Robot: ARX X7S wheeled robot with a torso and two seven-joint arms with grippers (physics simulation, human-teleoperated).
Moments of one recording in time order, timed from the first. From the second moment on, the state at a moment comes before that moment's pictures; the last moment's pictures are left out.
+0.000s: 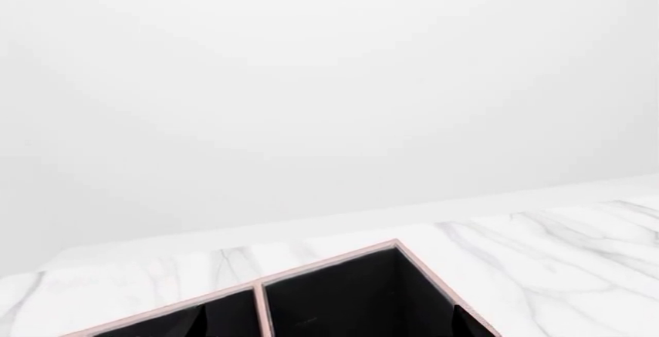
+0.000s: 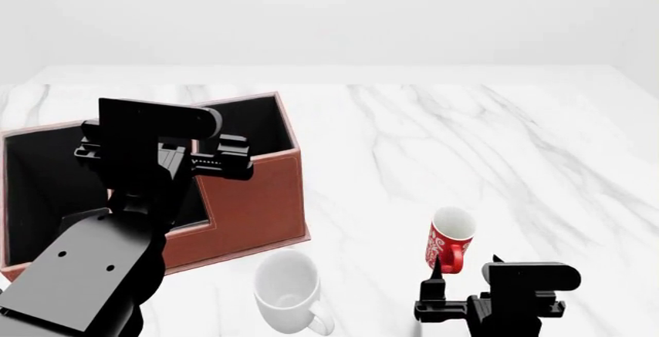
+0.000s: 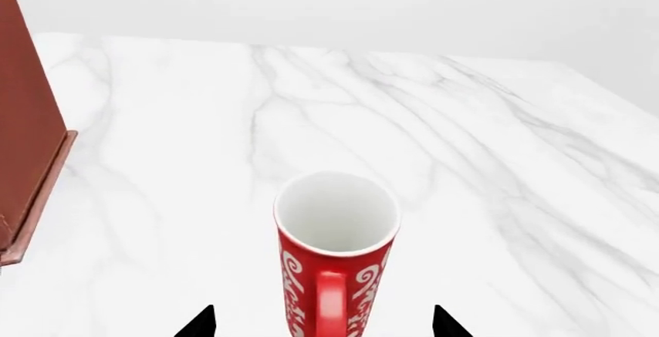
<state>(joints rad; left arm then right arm) -0.59 -0.26 0.09 0.61 -0.31 -1.09 -0.20 -0.03 0.29 -0.07 -0.37 0.28 0.55 0.21</state>
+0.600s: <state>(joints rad) -0.59 -0.27 0.09 0.60 -0.32 -1.09 -0.21 0.03 0.28 -0.10 -0.25 0.28 0.59 0.22</state>
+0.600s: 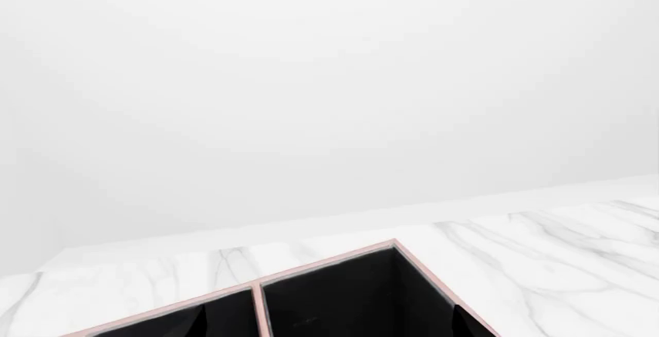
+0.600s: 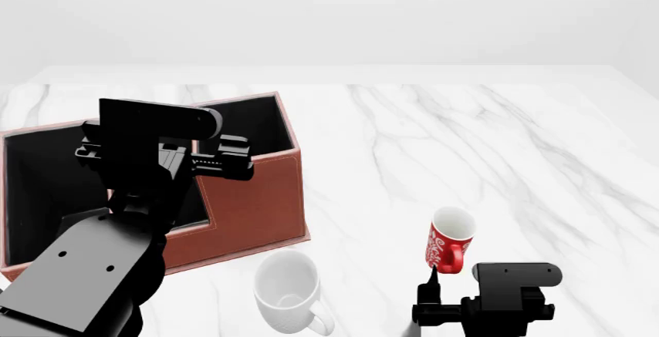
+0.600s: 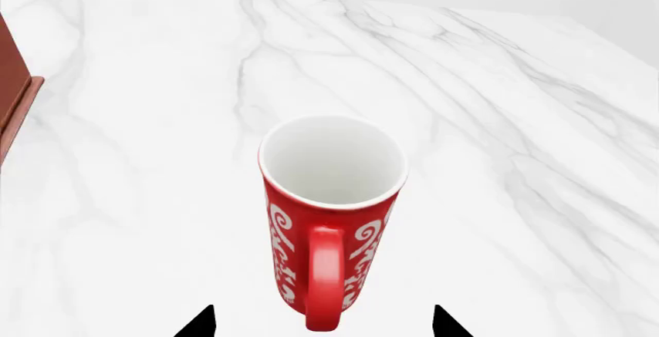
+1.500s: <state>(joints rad) -0.58 -0.28 0.09 0.60 -0.34 -1.08 -0.23 0.19 0.25 -0.15 0.06 0.25 0.50 0.21</state>
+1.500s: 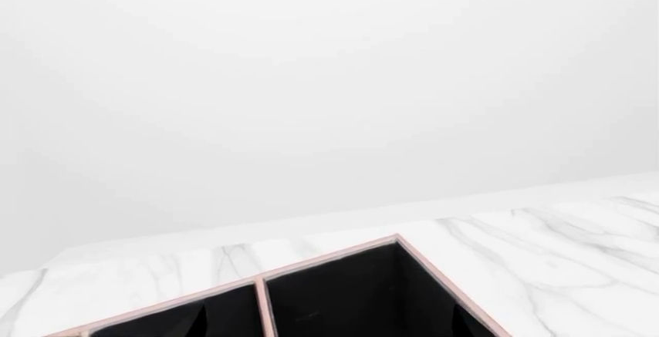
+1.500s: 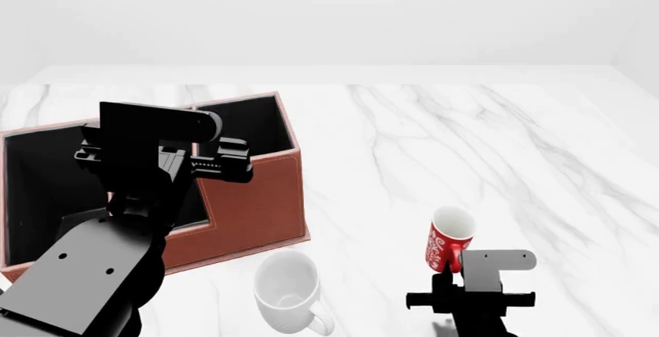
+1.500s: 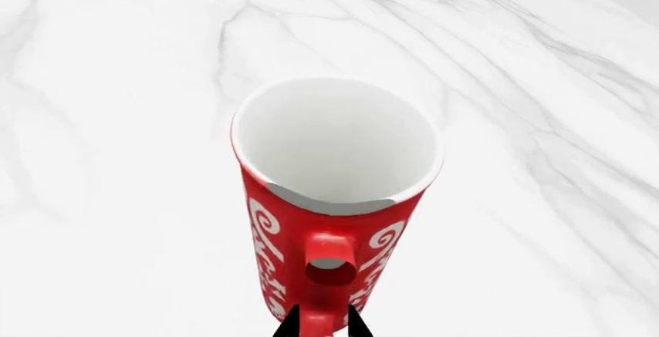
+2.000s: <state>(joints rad) -0.58 -0.29 0.10 0.59 -0.34 -1.07 -0.23 0.20 0.28 -0.16 -0.05 0.28 0.56 0.22</state>
